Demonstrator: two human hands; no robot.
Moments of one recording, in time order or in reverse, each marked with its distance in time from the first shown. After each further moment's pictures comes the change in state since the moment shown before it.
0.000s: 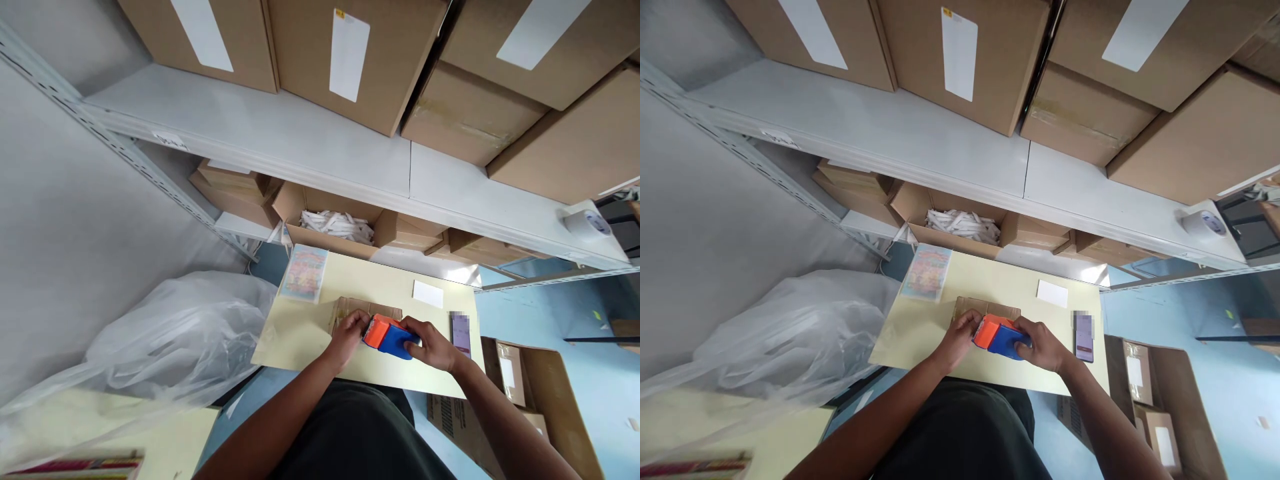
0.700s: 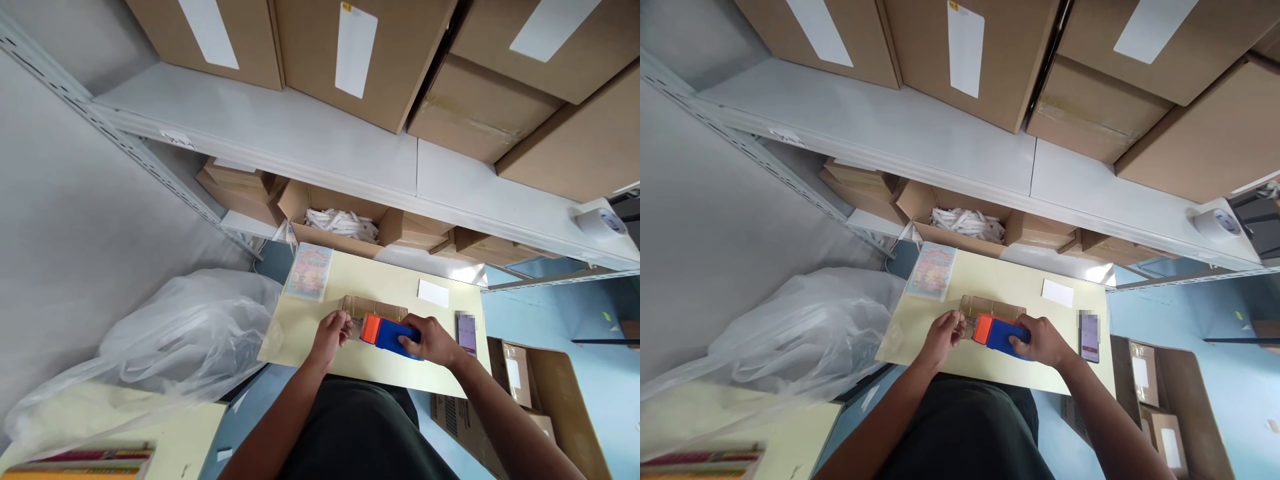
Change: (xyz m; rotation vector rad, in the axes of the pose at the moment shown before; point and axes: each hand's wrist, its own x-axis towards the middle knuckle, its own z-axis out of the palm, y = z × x) left_hand -0.012 -0.003 -0.040 0.020 0.279 -0.064; right_hand 0.012 -0.012 0.005 -0.119 0.064 0.034
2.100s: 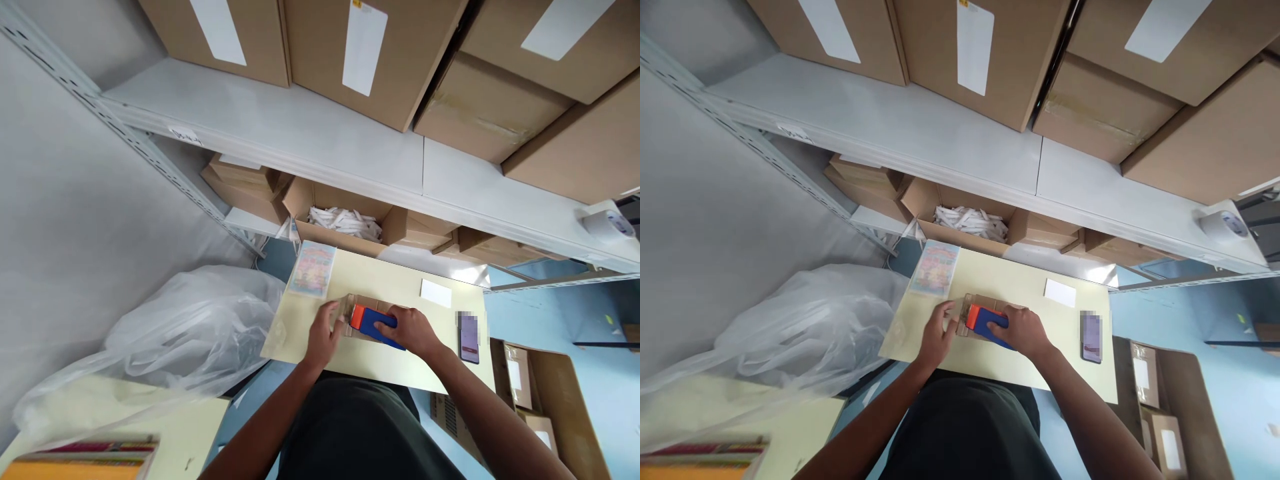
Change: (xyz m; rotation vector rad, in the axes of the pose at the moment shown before) left_hand 0.018 -0.039 -0.047 0.781 0.186 0.635; right_hand 0.040 -0.048 0.026 -0.373 0.012 0.251
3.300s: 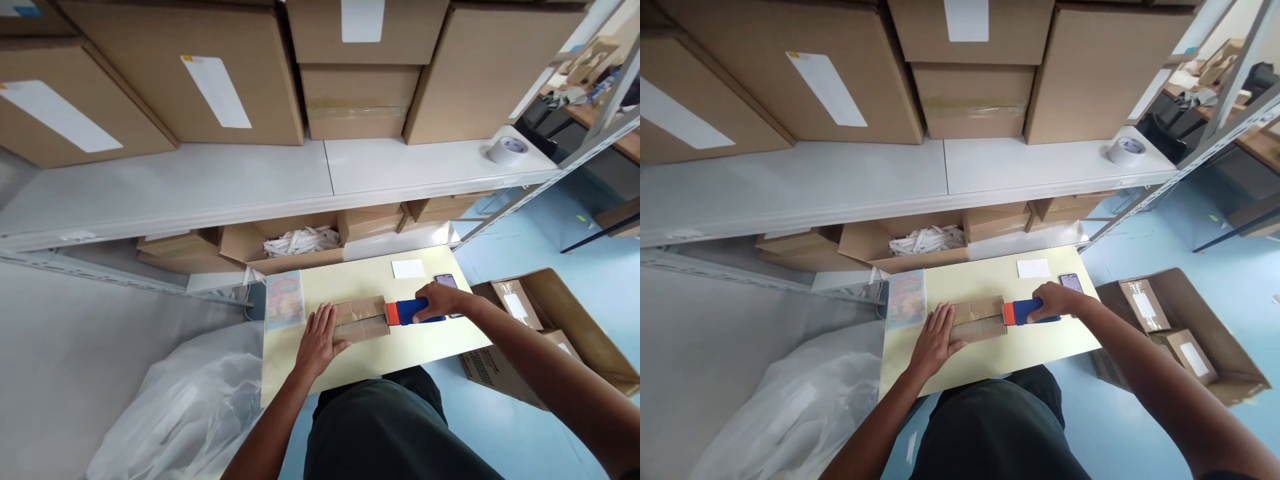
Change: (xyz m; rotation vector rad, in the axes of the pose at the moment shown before) left_hand 0.038 0.005 0.003 0.778 -0.473 0.696; right_hand -0.029 0.166 -0.022 0.248 -0.223 -0.054
